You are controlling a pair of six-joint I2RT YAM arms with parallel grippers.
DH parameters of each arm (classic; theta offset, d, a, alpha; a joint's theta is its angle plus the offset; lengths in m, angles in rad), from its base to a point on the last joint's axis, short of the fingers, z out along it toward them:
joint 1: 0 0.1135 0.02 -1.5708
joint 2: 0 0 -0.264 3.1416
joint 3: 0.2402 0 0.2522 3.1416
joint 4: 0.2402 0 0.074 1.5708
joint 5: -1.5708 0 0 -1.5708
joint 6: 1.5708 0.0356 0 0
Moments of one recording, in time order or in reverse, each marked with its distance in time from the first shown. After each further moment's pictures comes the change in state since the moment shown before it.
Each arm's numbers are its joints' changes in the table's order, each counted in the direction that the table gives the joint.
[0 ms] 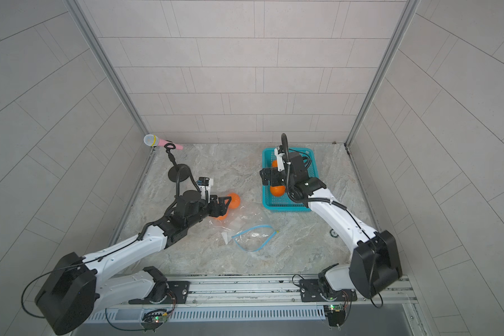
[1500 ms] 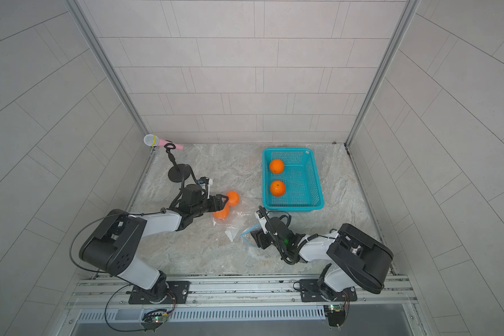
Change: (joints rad) left arm 0.182 0.449 0.052 -0.245 -0.276 -0.023; right arm 0.431 0.141 -0.724 -0.773 -0.146 -0.037
